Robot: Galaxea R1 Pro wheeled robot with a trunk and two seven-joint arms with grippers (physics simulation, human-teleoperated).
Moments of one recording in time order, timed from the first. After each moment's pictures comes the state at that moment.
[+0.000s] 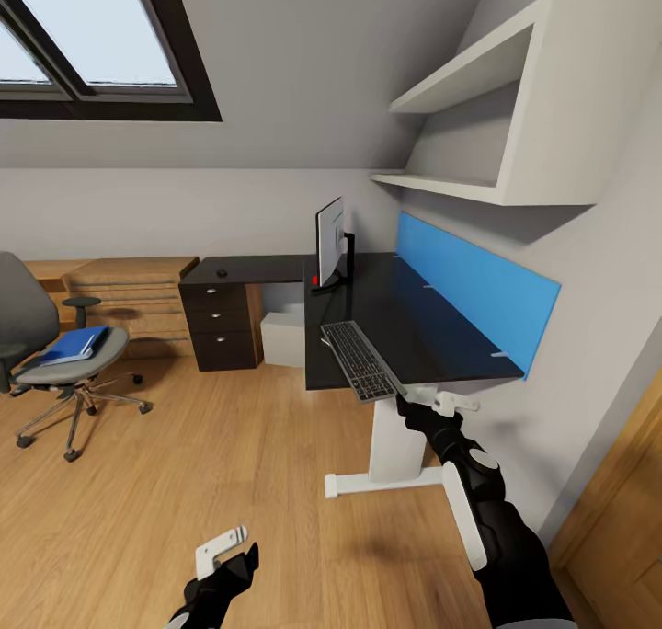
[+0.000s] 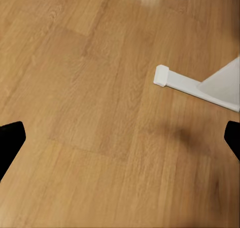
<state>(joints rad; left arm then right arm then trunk) -0.03 -0.13 -0.03 -1.19 0.34 0.24 0.27 -0.41 0.12 -0.02 -1.36 -0.16 0.38 -0.07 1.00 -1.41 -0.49</state>
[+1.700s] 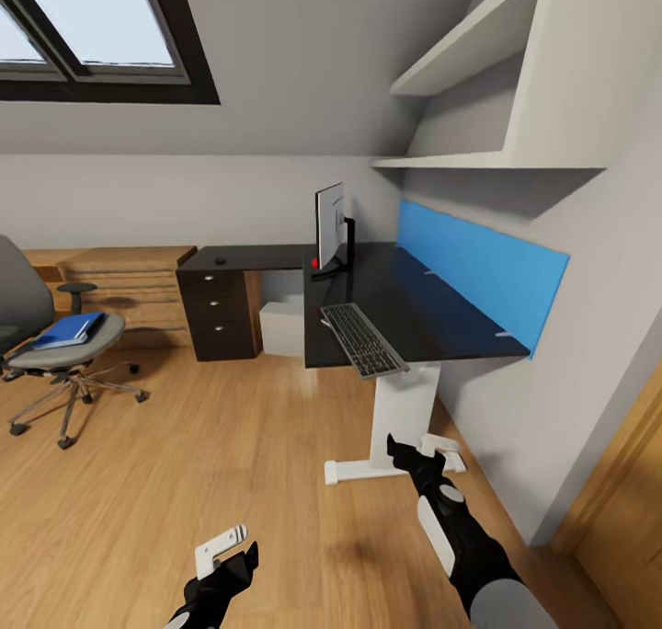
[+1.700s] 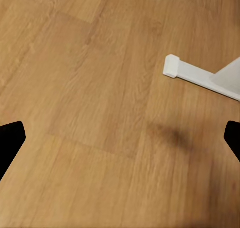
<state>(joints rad) -0.03 -0.14 -0.03 -1.20 0.34 0.24 0.27 -0.53 0.12 -0.03 -0.73 -0.16 -0.01 -0.08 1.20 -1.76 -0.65</state>
